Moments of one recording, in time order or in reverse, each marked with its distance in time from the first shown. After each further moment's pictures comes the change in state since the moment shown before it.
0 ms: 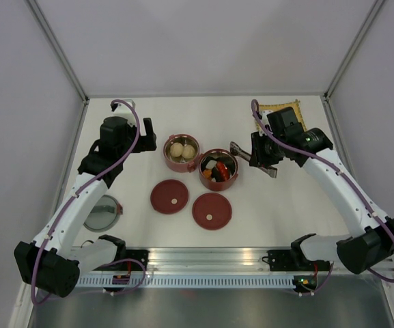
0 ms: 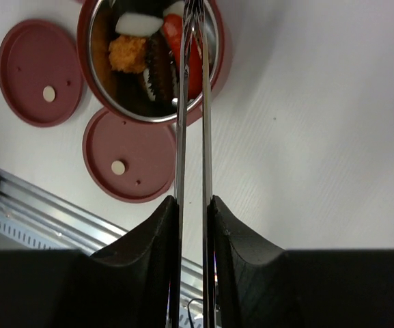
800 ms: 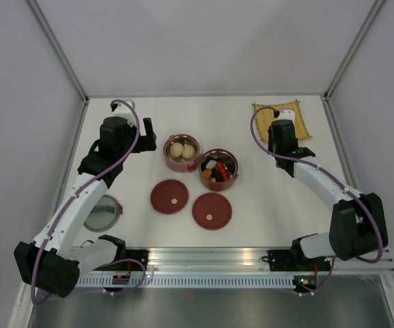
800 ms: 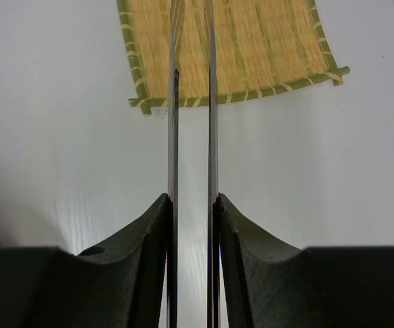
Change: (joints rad) left arm 0.000 -0.001 0.000 0.000 -0.001 0.000; right arm -0.142 0.080 -0.389 0.760 0.569 -0.060
